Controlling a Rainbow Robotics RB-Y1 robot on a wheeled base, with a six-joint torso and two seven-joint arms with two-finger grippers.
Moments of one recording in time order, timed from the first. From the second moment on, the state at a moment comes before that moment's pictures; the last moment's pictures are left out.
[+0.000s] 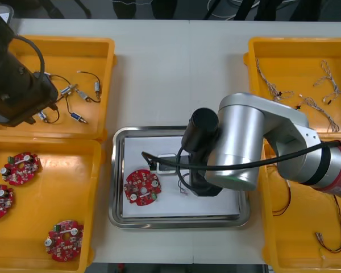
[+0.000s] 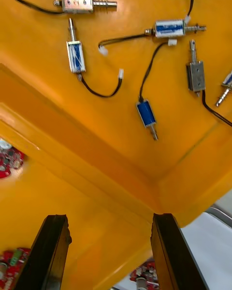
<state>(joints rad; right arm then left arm) -0.83 -0.62 0.96 -2.02 -0.71 1.61 1.82 -0.62 0.85 -0.12 -1.97 0.82 1.91 -0.33</state>
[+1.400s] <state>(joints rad) -0.73 -0.58 1.03 -2.01 -0.53 1.59 1.82 -0.85 0.79 -0.08 -1.15 0.70 1.62 -0.83</state>
